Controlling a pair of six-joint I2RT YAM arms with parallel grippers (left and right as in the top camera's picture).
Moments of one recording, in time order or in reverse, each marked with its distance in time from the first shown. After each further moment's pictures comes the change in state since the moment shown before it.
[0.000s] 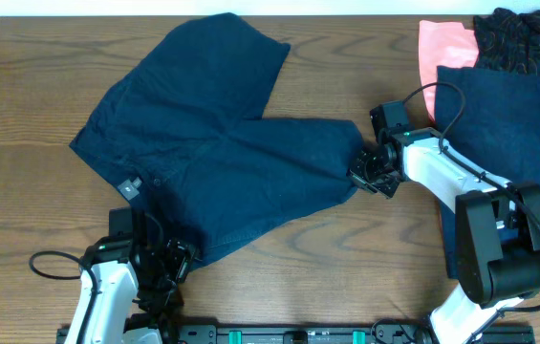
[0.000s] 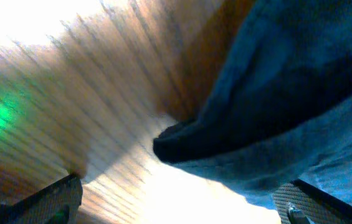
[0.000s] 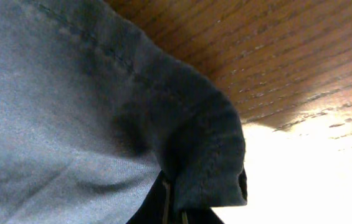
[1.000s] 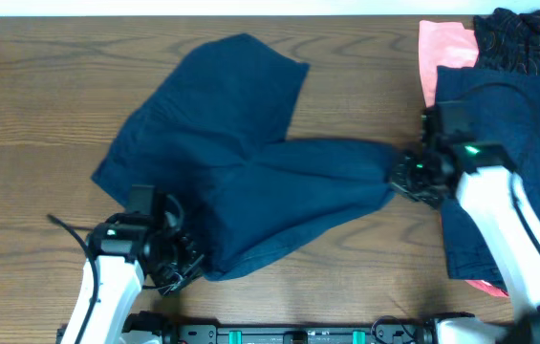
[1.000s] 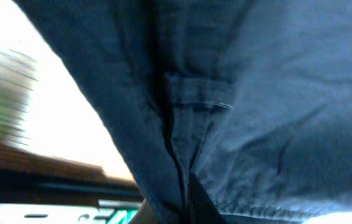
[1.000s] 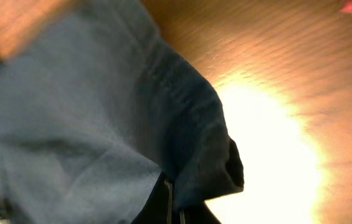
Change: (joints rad) left arm -0.273 -0.071 0.245 -0.231 0.061 0.259; right arm -0.137 -0.451 -0.018 -0.318 0.051 -0.119
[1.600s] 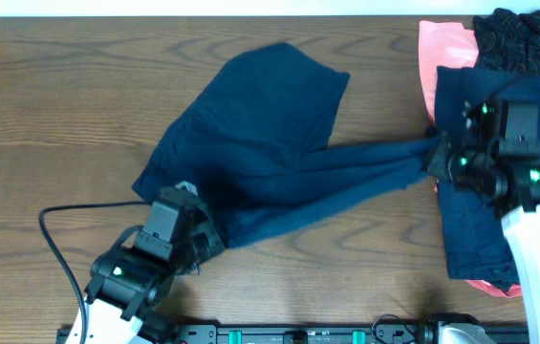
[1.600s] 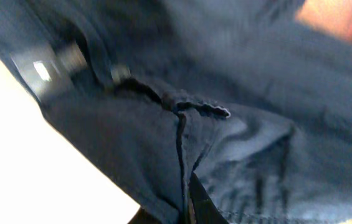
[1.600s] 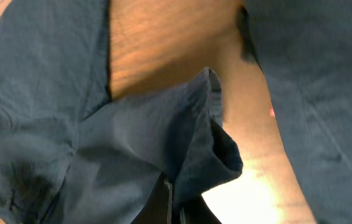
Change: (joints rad) left arm -0.304 -0.195 0.070 0.252 -0.273 -0.159; right arm -0.089 -0.146 0.167 -0.038 0.042 -0.254
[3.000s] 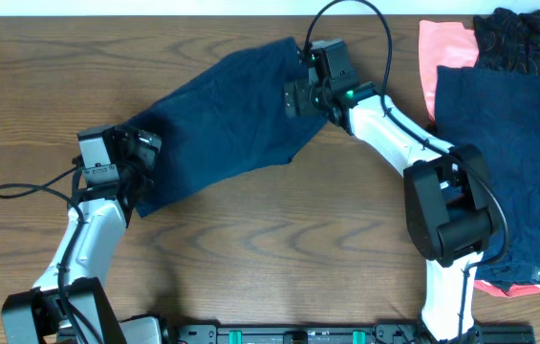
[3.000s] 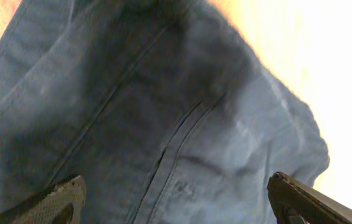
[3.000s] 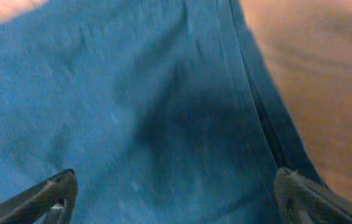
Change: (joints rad) left arm 0.604 0.607 0.006 0.710 0.012 -0.134; right arm 0.403 0.879 0.357 0.659 0.071 -0.267
